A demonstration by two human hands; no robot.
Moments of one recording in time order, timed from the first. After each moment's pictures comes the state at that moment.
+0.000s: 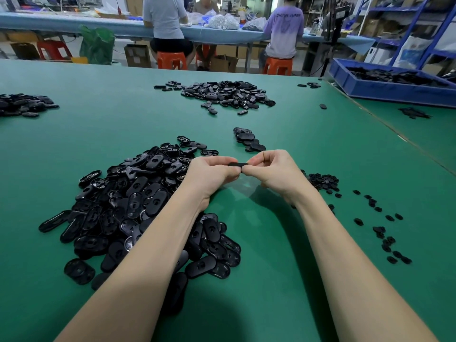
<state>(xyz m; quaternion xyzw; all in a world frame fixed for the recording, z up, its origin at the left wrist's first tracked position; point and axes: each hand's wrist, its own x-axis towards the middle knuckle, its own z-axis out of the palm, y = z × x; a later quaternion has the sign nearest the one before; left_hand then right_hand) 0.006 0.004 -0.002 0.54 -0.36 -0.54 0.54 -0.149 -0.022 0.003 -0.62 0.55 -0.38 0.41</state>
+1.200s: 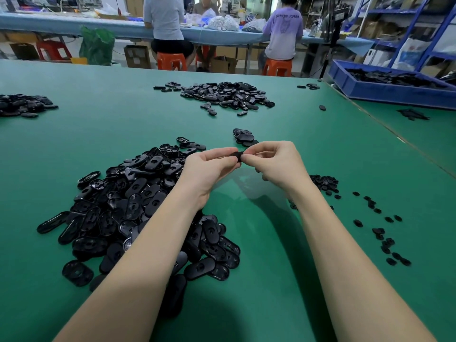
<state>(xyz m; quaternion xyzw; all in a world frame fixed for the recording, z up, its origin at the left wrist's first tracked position) 0.008 0.004 0.007 0.45 -0.34 -0.58 0.59 -0.148 -0.022 0.017 -0.63 0.56 -0.42 0.36</state>
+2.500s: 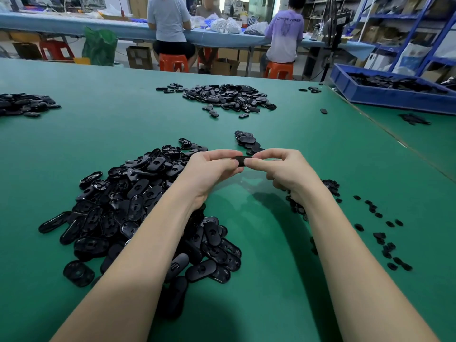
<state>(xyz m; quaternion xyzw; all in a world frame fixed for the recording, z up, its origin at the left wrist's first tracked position) 0.014 0.004 0.011 0.47 -0.39 -0.58 0.55 -0.159 -0.018 0.025 -0.57 0.59 -0.38 0.43</state>
